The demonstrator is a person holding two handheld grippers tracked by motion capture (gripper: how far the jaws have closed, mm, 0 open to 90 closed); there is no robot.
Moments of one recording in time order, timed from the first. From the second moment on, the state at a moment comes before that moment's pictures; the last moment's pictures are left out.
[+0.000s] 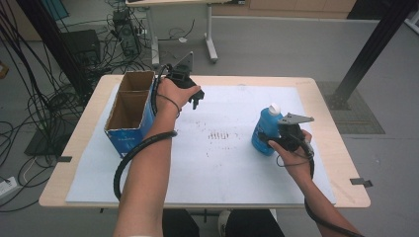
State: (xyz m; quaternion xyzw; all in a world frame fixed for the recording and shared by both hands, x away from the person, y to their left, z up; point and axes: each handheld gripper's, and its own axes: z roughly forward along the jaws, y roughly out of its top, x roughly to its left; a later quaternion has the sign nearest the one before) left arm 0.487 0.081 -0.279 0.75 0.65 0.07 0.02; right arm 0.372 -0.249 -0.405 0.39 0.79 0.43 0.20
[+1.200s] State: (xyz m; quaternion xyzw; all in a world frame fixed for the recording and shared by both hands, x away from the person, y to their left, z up) left arm 0.480 0.066 -0.193 0.86 0.50 0.10 0.07; right arm 0.432 -0.226 -0.336 0.32 0.83 0.44 0.16
